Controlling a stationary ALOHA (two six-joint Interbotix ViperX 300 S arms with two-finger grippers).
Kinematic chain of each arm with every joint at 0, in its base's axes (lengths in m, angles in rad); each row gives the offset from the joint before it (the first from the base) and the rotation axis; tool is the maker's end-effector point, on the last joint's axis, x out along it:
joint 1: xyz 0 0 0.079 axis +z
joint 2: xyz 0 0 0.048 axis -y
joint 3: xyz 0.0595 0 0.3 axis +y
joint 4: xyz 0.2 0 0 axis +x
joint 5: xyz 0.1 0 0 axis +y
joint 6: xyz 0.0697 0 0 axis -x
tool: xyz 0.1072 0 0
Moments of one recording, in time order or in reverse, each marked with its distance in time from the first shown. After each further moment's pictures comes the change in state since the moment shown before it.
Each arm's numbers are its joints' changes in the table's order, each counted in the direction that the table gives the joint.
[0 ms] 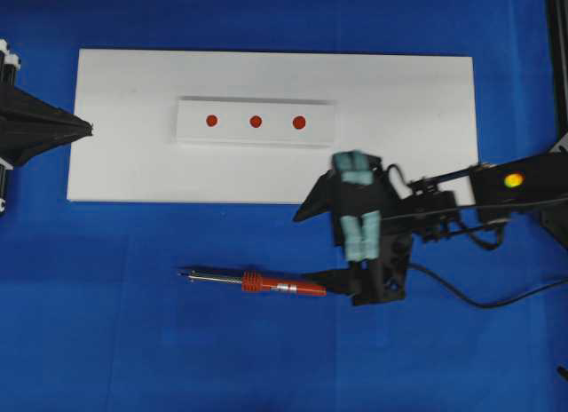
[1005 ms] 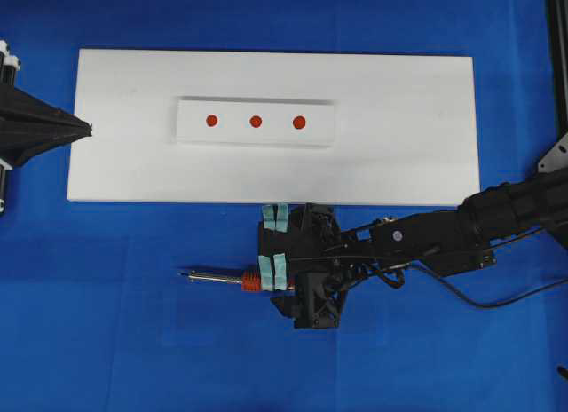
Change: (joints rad) left arm -0.002 0.003 0.003 0.000 0.000 0.015; right arm 0.043 -0.399 -0.106 0.000 -0.118 -0.156
